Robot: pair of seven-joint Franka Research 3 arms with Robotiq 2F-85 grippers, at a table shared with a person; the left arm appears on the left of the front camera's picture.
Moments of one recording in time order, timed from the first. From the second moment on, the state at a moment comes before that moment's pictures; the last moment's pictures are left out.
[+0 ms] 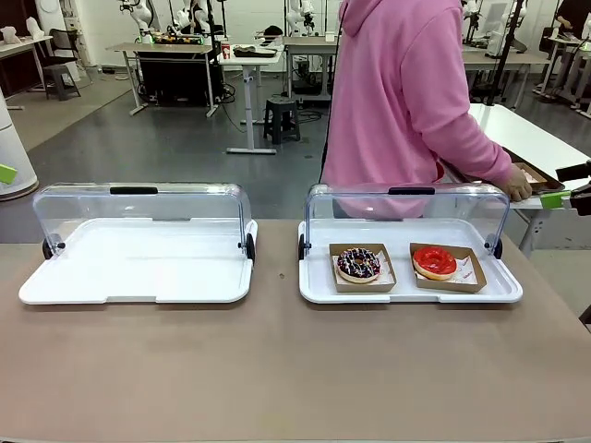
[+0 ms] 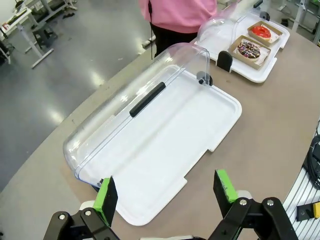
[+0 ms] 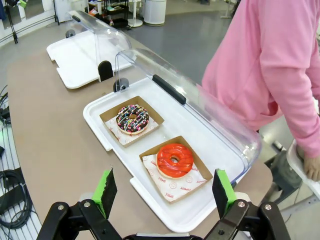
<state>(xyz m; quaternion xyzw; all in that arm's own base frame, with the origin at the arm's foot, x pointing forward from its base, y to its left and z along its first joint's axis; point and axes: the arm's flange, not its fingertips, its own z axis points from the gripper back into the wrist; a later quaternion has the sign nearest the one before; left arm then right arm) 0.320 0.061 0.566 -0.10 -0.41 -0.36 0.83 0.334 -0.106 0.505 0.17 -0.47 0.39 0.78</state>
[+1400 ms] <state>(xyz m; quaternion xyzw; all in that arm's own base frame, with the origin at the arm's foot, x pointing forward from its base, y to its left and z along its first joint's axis) 0.322 0.058 0.563 -0.11 -0.41 -0.36 0.83 0.334 -0.106 0.505 0.17 -0.47 0.39 0.78</state>
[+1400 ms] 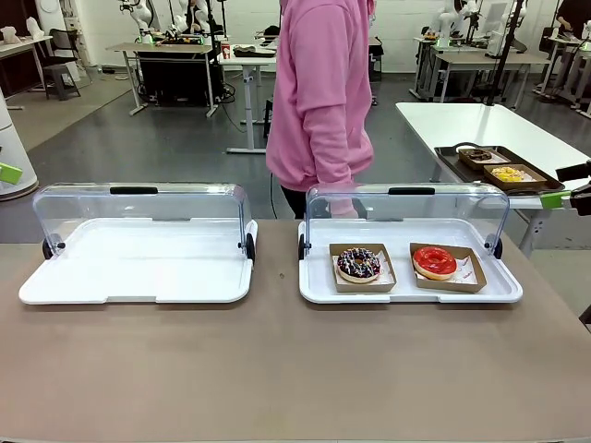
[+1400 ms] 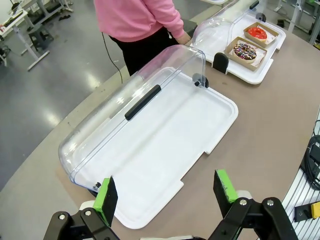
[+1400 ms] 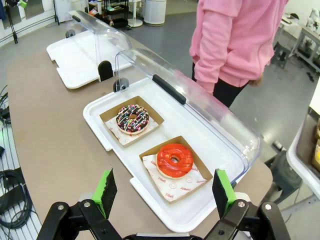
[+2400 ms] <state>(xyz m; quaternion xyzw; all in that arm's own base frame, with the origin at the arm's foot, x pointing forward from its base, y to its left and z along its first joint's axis) 0.322 0.058 0.563 -0.11 -0.41 -0.36 0.83 0.334 -0.106 0.505 0.17 -0.47 0.39 0.78</state>
